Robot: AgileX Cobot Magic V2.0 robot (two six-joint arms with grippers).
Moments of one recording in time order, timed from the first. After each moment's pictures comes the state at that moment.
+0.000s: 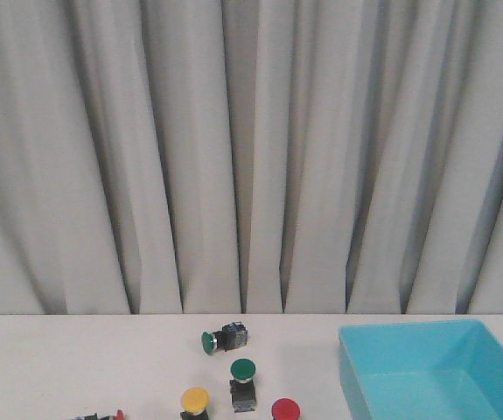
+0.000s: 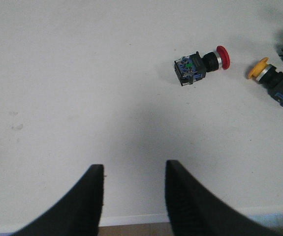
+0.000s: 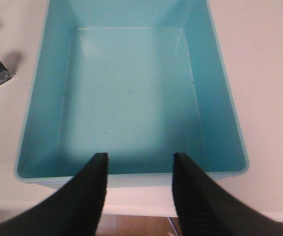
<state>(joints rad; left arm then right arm) -0.05 0.82 -0.61 0.17 0.66 -0.14 0.01 0.73 -0.59 -0.06 0.68 0.00</state>
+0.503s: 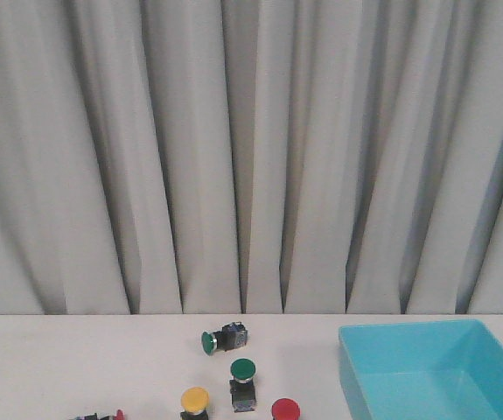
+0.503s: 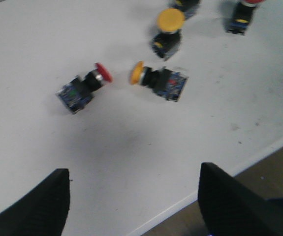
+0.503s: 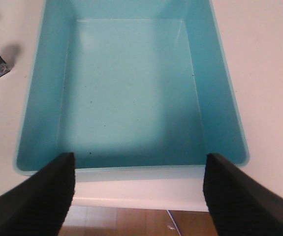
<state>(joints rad) -0.20 1.02 -0.77 -0.22 0.70 0.36 0.01 0.73 -0.59 -0.06 0.70 0.00</state>
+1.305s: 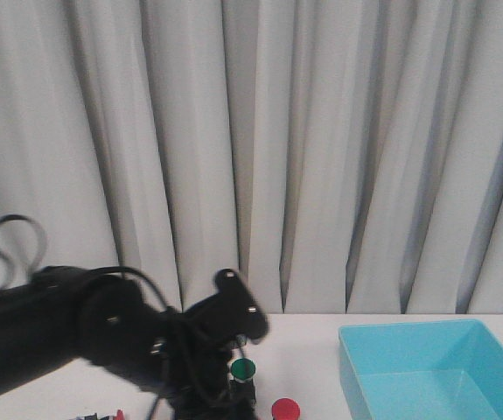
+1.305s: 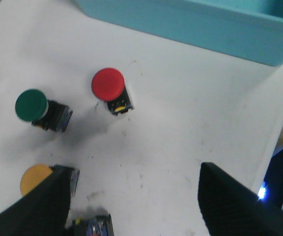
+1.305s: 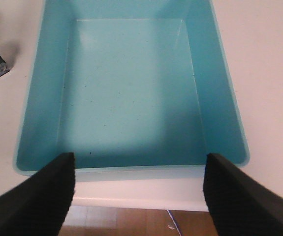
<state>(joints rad) -0.61 1.73 -1.40 -0.22 0.73 0.59 0.01 0.73 -0.59 -0.06 0.70 0.00</state>
